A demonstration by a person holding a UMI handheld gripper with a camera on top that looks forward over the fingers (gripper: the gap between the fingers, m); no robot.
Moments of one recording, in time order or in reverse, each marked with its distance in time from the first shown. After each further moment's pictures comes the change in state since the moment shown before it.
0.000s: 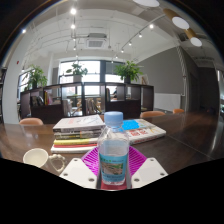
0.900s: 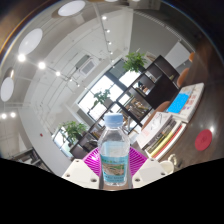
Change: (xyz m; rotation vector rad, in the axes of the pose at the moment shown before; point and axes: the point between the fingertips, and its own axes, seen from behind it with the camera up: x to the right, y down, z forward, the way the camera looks) arm -0.220 -0.162 -0.140 0.035 -0.448 0.767
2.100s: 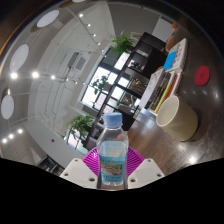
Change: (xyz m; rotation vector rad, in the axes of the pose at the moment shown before) arm -0.001 0.159 -0.003 -0.102 -0.069 0.247
